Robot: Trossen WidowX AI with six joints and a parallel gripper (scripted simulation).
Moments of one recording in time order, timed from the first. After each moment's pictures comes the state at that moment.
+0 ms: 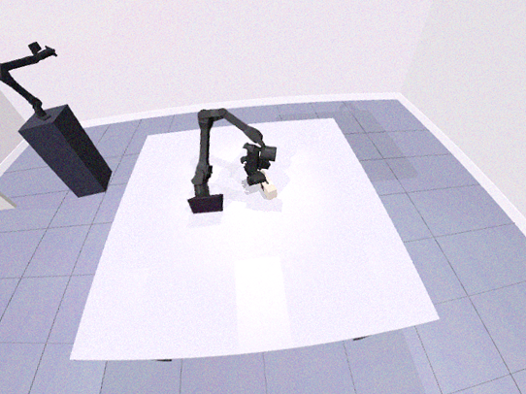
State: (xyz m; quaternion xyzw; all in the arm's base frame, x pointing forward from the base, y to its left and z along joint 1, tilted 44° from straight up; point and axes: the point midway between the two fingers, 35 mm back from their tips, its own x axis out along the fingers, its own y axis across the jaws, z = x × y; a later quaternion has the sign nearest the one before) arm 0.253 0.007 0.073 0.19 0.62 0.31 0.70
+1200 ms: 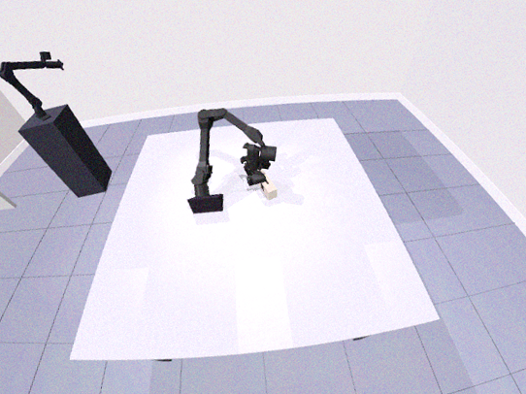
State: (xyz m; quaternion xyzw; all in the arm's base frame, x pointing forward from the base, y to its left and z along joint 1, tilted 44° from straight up) arm 0.253 0.007 0.073 0.19 0.62 0.31 0.69
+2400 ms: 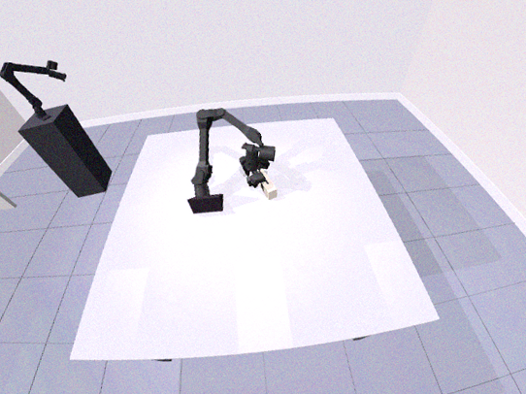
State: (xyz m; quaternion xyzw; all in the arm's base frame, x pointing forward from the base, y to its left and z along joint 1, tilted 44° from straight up) arm 0.249 0.006 0.072 0.18 0.62 0.31 0.70
